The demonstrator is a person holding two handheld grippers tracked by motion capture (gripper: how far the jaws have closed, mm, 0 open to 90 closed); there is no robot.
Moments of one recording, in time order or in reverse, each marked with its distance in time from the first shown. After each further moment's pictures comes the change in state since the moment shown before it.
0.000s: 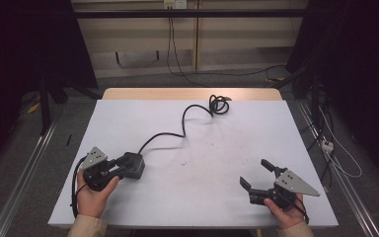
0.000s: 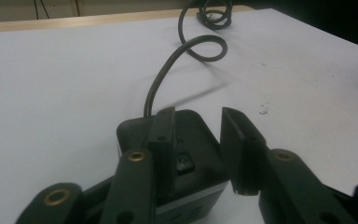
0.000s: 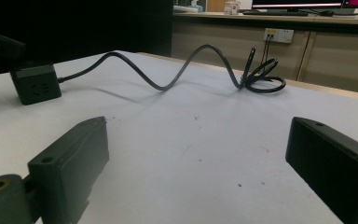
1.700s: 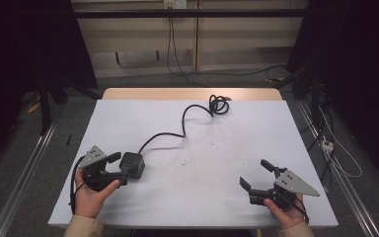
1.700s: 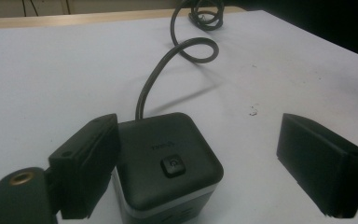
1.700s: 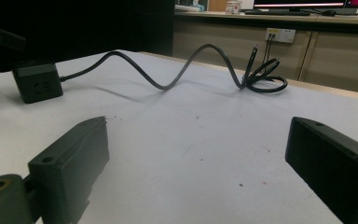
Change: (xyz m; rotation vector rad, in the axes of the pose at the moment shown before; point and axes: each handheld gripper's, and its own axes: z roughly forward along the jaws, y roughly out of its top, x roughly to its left) left arm 0.001 0.004 -0.002 0.010 -0.032 -0.010; right arm 0.000 0.000 0.000 0.002 0.006 -0.002
